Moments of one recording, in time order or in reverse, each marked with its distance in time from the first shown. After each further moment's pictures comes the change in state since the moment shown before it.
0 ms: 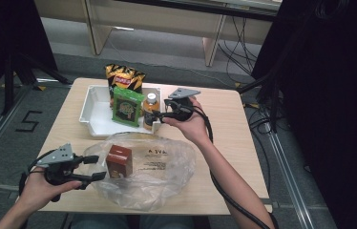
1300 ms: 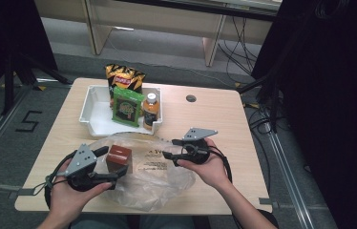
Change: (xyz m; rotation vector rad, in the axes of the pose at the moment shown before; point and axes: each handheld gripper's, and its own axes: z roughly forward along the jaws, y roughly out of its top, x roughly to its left) left arm -0.071 0.040 0.035 -0.120 0.303 0.031; right arm 0.056 -0.079 -0.072 0.090 0.121 0.027
